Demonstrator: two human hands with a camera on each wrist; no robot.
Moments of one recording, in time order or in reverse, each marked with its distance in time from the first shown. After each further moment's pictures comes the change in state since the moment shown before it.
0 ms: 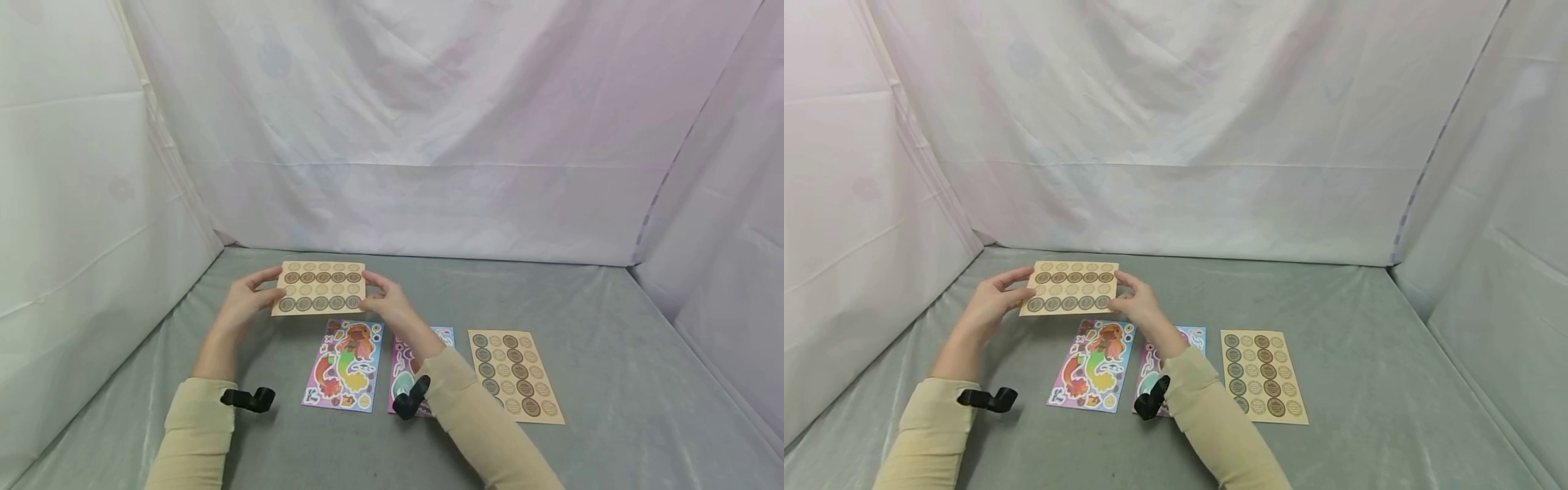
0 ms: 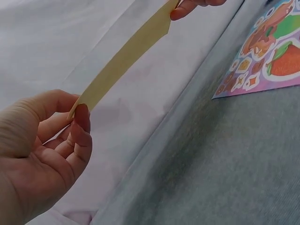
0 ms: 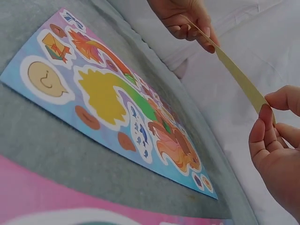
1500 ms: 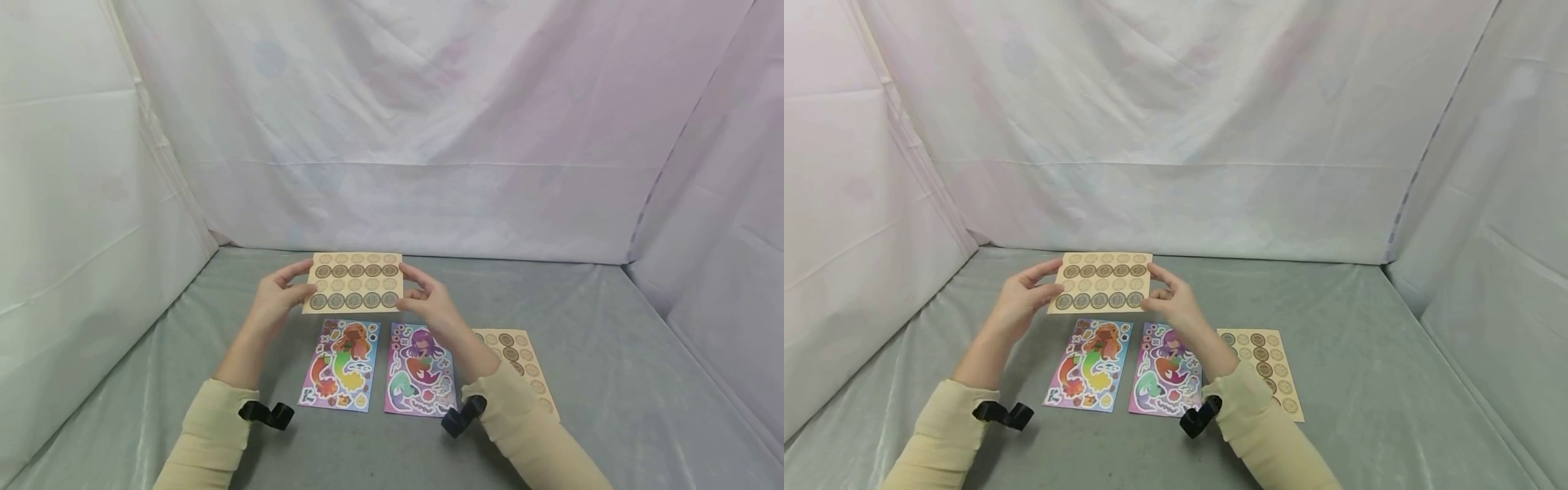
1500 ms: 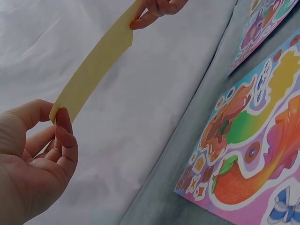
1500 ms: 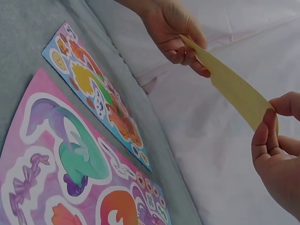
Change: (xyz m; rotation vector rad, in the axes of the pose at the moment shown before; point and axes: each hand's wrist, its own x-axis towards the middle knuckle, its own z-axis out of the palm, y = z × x) left_hand -0.013 0.036 0.054 -0.281 -0.068 0.074; right_hand -0.056 -0.035 -0.052 0.027 0.031 -0.112
